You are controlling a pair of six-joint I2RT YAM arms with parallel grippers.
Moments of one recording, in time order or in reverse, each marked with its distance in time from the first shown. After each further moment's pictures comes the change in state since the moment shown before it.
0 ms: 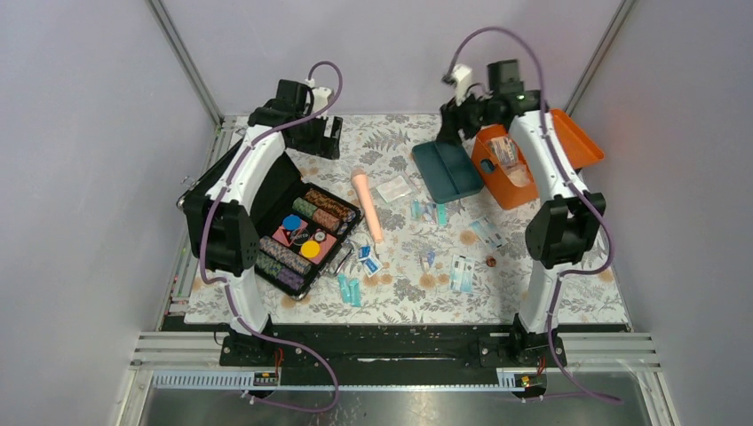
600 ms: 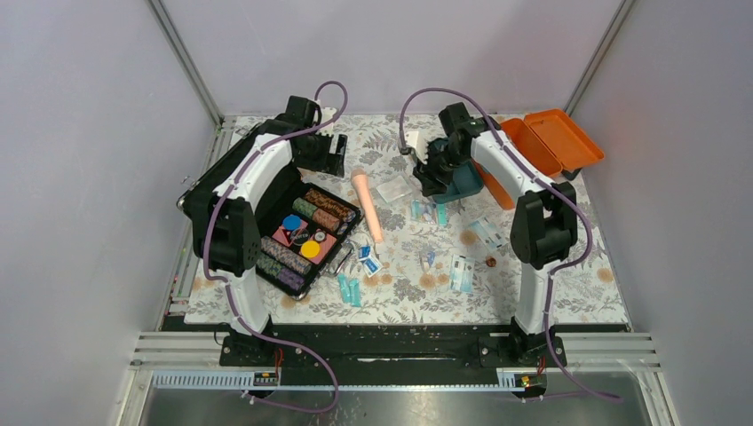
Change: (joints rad) left arm -0.023 0.003 -0.165 0.030 0.018 -0.084; right arm 0.208 0.026 -0.301 -0.141 0.057 -0.480
